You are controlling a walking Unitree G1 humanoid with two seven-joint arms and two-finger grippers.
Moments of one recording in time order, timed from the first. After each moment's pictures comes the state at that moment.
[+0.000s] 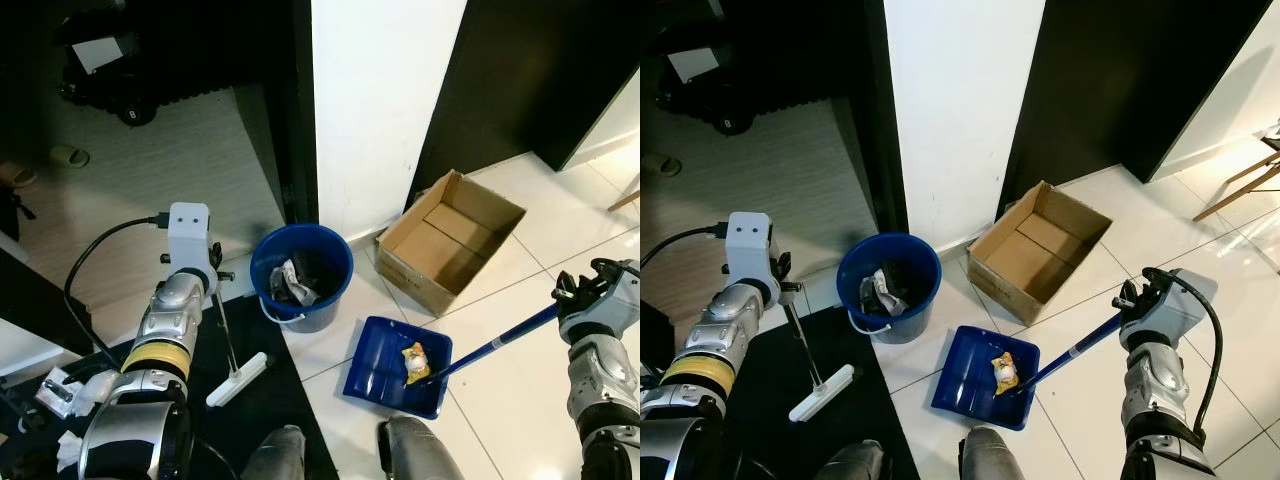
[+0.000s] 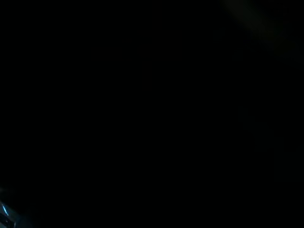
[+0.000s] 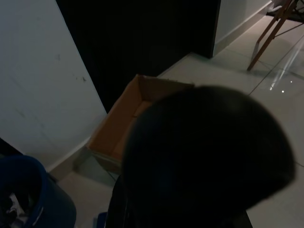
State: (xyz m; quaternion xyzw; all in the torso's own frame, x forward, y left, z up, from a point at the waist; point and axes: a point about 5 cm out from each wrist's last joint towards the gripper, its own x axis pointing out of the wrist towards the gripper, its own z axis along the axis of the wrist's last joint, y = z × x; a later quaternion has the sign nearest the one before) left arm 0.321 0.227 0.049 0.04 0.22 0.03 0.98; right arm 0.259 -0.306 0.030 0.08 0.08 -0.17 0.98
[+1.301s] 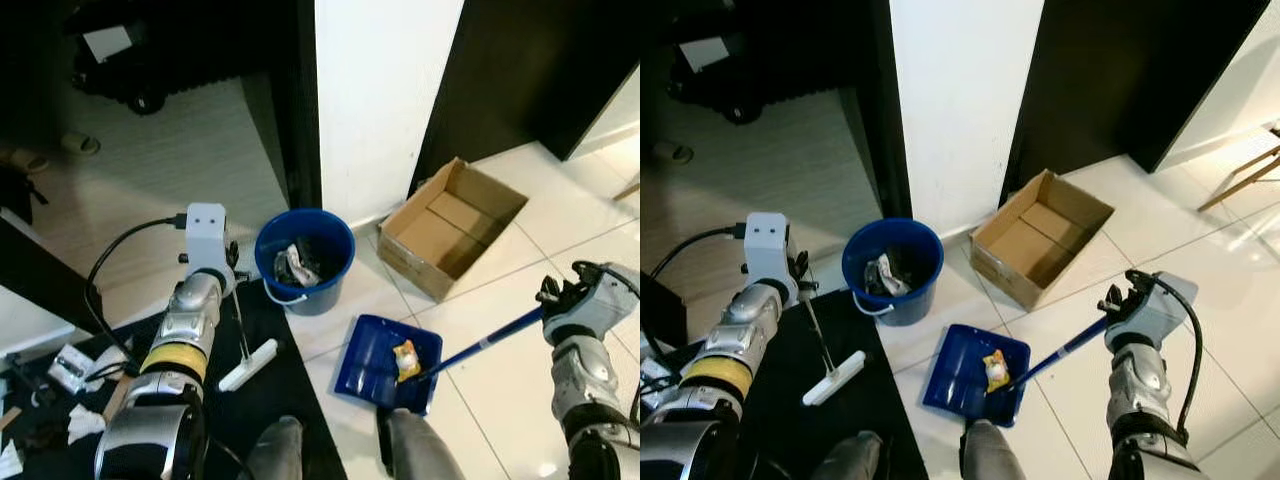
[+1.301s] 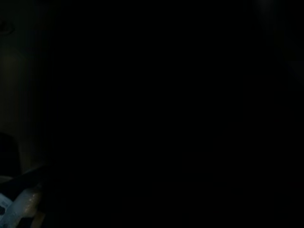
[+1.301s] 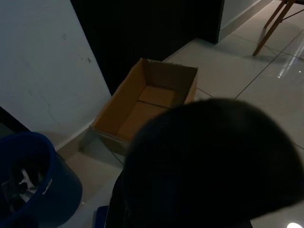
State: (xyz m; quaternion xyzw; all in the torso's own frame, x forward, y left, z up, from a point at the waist) left arm 0.320 0.208 0.044 0.02 0.22 0.01 0.97; right arm 0.264 -0.287 0.021 0.09 0.10 -0.17 0.98
